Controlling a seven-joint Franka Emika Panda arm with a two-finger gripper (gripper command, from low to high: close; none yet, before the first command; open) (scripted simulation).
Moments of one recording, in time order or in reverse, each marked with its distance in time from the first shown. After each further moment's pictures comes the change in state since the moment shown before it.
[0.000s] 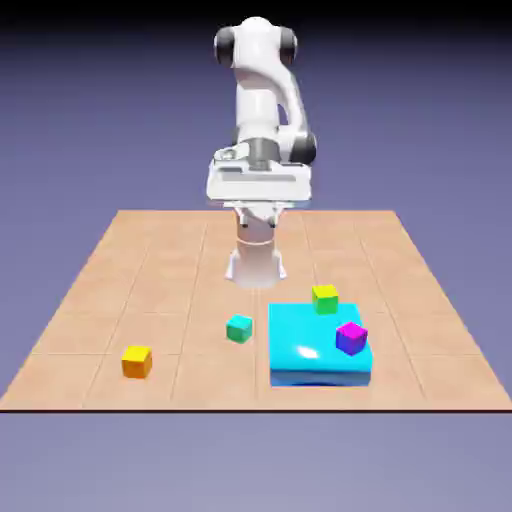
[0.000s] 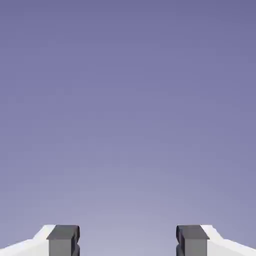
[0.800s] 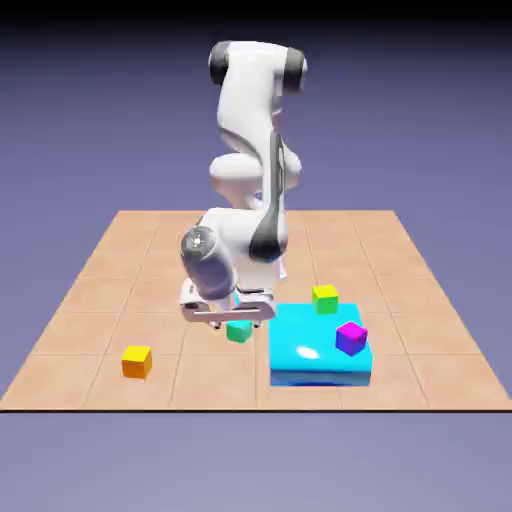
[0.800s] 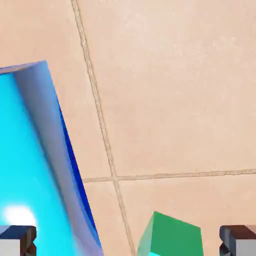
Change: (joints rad) arm 0.241 0.870 -0.423 0.500 0.307 -1.003 -0.195
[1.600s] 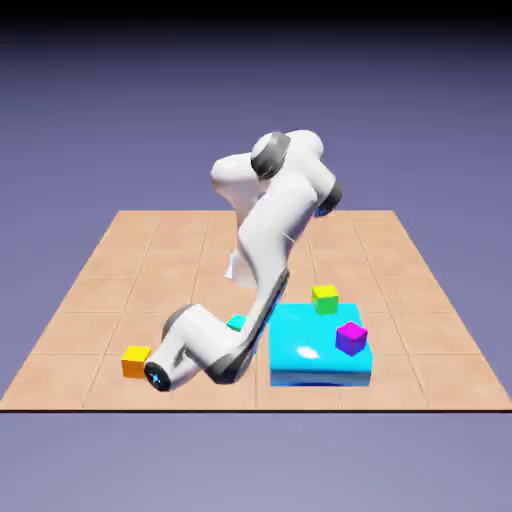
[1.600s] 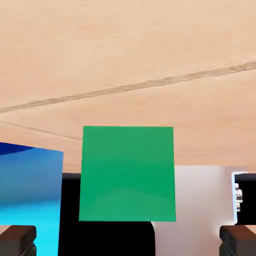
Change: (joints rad) arm 0.235 0.786 -0.374 0.416 0.290 -0.880 -0.182
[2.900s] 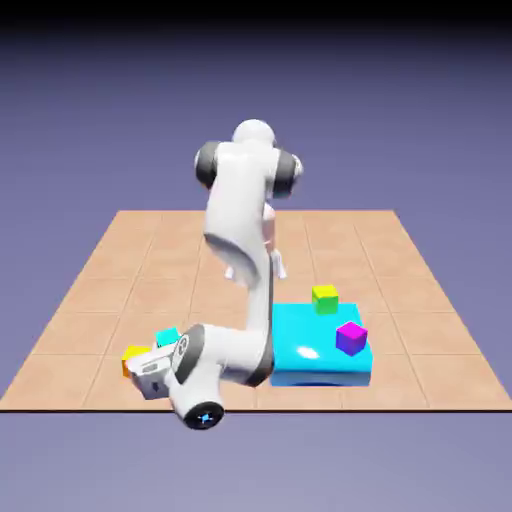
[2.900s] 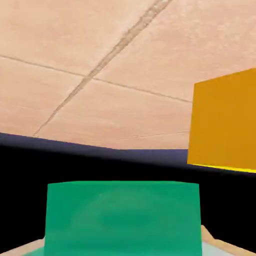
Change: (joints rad) arm -0.597 -0.154 0.734 0.433 -1.253 0.073 -0.116
